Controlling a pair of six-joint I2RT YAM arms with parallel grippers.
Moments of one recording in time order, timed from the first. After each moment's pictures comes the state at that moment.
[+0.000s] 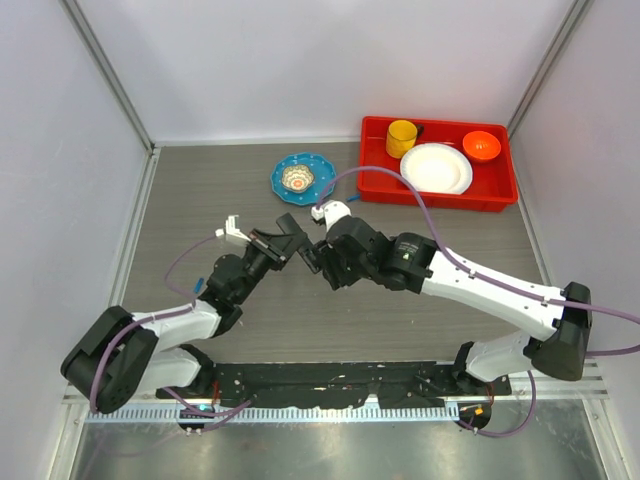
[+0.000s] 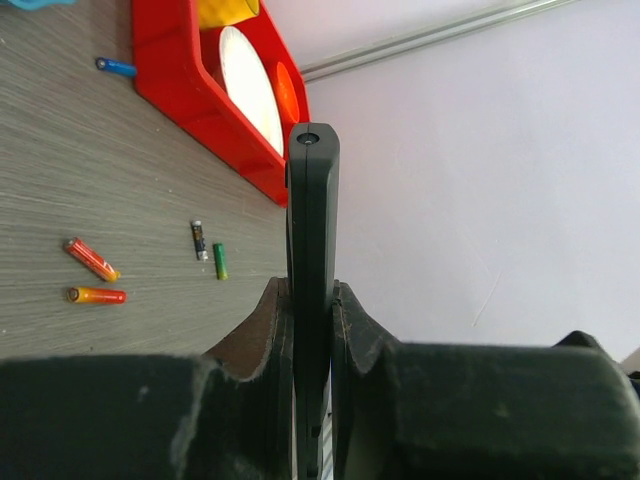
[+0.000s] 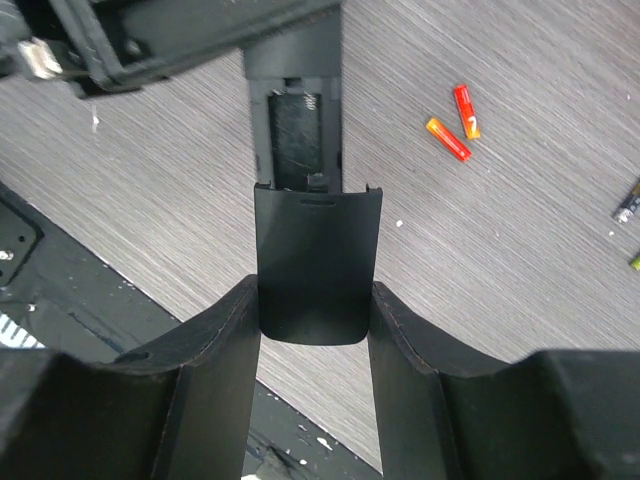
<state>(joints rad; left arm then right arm) -0.61 1.22 0.29 0.99 -0.04 -1.25 1.07 1.36 1.30 -0.74 0.23 0.35</state>
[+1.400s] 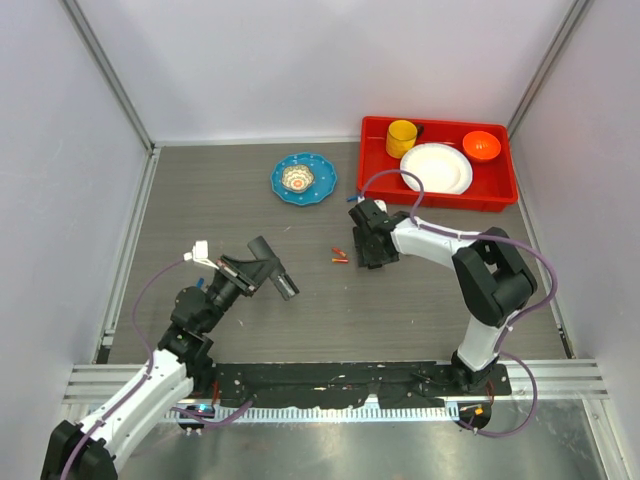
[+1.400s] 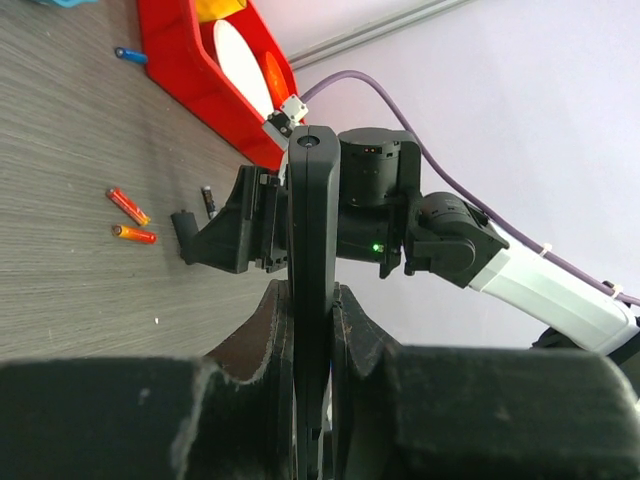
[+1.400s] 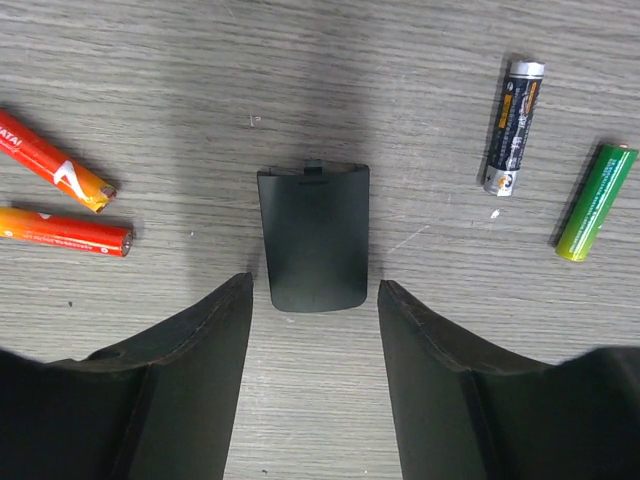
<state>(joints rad) -0.48 0.50 0.09 0.50 0.11 -1.21 0.62 1.77 1.10 -0.52 0.24 0.42</state>
